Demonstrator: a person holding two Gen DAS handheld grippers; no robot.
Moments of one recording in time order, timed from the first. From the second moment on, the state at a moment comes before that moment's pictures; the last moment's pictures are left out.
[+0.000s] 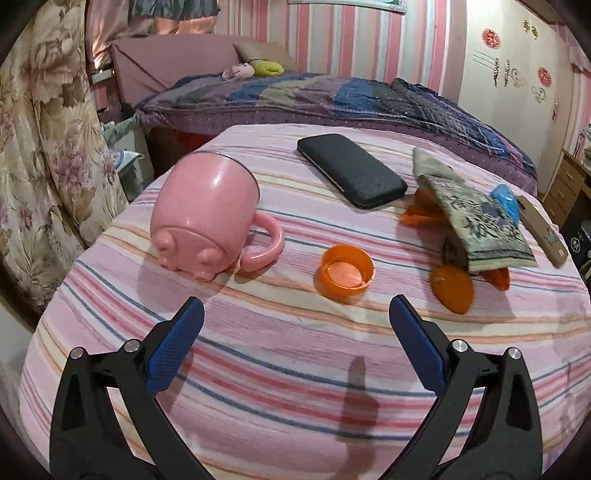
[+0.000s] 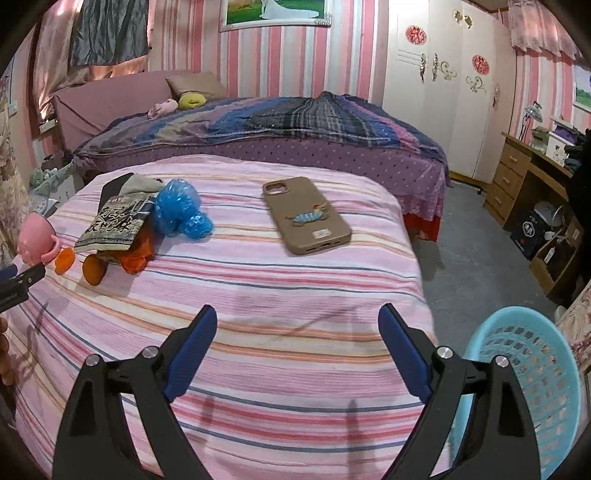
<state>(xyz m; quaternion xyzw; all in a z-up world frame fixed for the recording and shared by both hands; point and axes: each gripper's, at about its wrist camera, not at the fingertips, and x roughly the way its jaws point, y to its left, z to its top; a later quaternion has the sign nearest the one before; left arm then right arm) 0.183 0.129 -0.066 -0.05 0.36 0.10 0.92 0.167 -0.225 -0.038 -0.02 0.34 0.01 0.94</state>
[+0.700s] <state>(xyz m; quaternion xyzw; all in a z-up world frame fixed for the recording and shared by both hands) 0.233 0.096 -0.085 -0.01 0.42 0.04 0.91 0.204 -0.150 -0.064 -0.05 0.36 0.07 0.93</state>
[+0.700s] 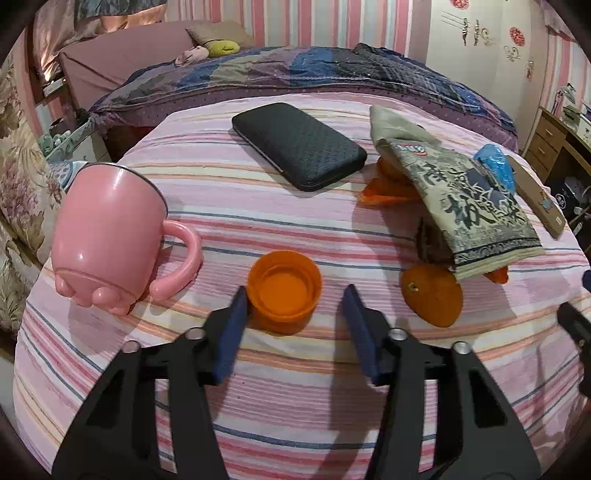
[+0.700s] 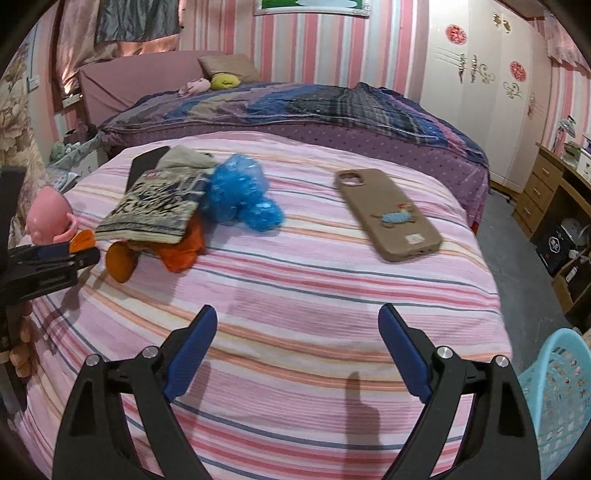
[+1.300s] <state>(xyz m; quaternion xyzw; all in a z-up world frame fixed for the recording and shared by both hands) 0.218 0.103 -0.066 0.01 0.37 0.07 0.92 0.245 -0.081 -0.074 -0.05 0.37 0.15 0.92</state>
